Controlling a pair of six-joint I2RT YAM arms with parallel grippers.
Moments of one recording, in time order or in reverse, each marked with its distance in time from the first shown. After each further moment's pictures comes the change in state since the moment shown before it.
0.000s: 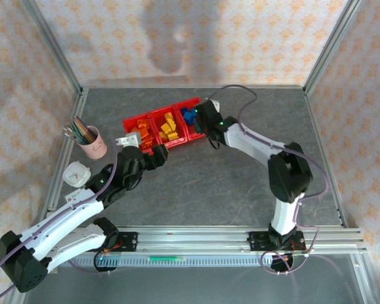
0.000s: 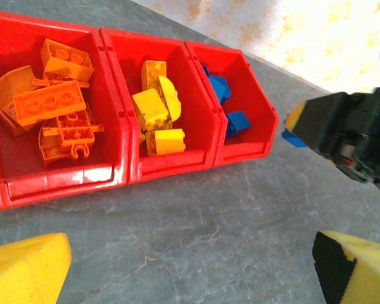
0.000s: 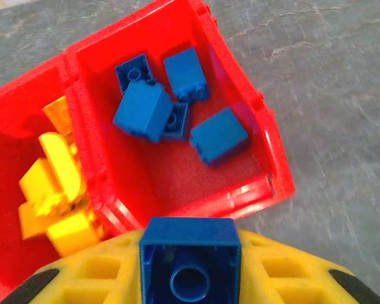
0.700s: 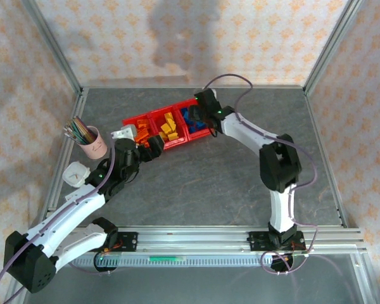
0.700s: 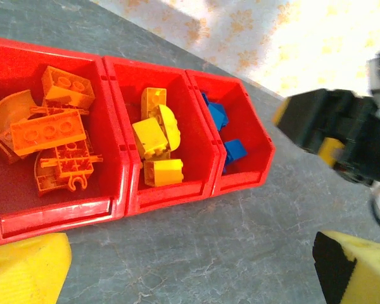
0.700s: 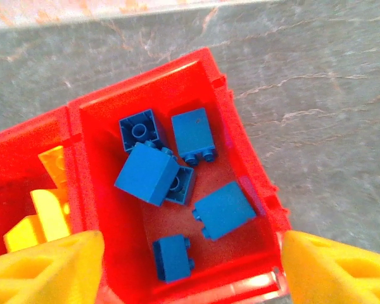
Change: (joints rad) left arm 0.131 0.029 -0.002 0.098 0.100 0.022; right arm -0.051 0.045 0.108 0.013 -0.031 -0.125
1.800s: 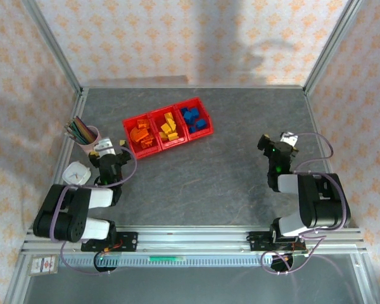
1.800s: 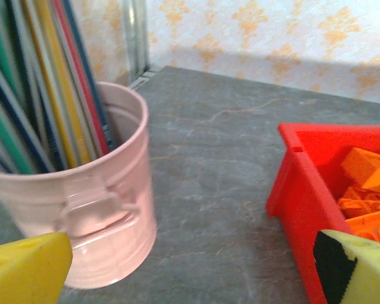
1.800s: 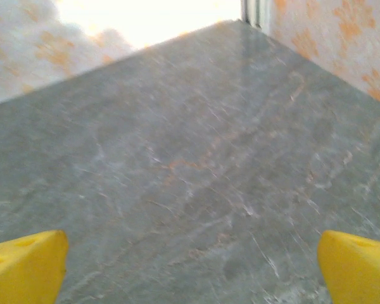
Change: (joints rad) left arm 0.407 0.474 -0.482 1.177 -0.242 0.576; right arm -0.555 -0.476 -1.269 1.209 0.047 -0.195
